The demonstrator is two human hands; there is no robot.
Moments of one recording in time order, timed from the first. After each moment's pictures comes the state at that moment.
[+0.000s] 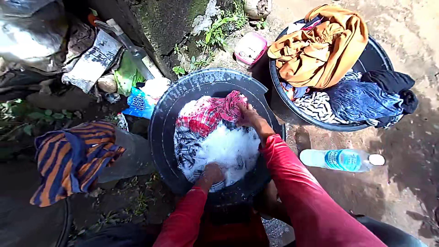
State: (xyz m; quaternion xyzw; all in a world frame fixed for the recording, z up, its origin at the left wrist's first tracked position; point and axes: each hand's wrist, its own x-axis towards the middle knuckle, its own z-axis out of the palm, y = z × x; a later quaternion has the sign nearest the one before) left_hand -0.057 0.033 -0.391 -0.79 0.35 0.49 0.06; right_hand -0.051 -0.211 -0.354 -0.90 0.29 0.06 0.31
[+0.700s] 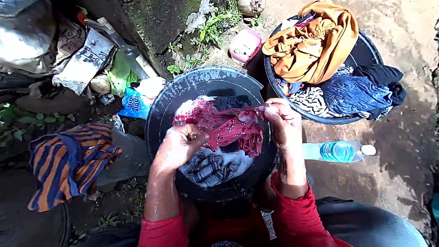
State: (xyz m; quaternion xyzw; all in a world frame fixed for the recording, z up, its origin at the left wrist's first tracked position) left_hand 0.003 0.076 -0.193 -0.79 0.35 0.21 -0.46; right_hand -0.146 -0.177 -0.228 -0.67 0.11 -0.36 0.64
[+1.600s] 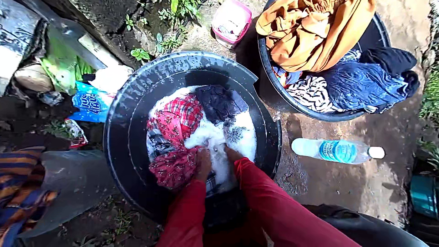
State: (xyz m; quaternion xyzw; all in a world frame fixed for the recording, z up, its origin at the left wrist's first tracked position) left_hand -0.032 -0.010 -0.450 -0.90 0.21 0.36 -0.14; right_hand -0.102 -0.133 -0.418 -0.79 0.31 0.36 0.39
